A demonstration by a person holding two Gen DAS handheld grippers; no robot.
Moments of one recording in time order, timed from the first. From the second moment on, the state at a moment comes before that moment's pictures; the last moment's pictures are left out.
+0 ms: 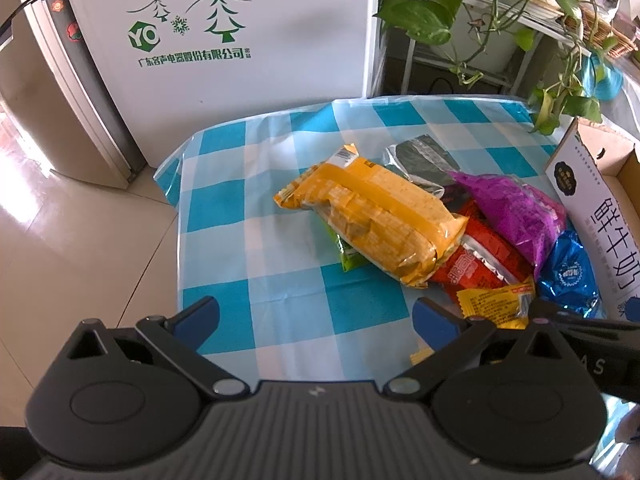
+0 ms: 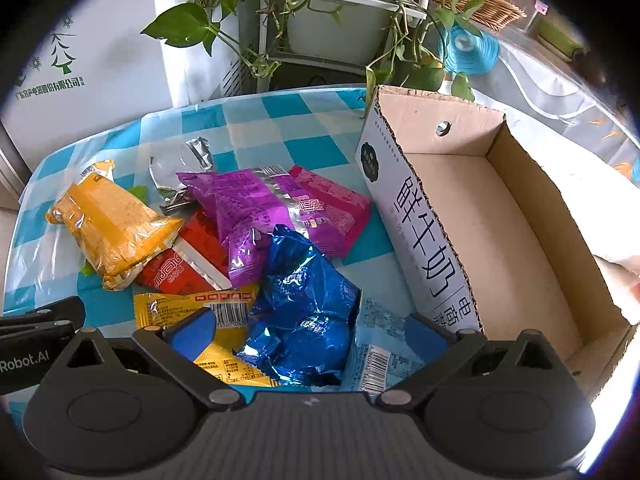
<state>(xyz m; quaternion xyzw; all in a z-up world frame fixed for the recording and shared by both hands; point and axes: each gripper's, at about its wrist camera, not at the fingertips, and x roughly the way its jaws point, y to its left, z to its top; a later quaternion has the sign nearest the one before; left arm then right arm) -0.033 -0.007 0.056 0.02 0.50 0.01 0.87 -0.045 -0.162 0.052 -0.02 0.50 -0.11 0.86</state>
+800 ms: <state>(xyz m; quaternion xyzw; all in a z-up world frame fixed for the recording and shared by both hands) -0.033 -0.009 0.057 0.02 0.50 0.01 0.87 -0.045 -0.164 0.052 -0.02 0.49 -0.10 0.86</state>
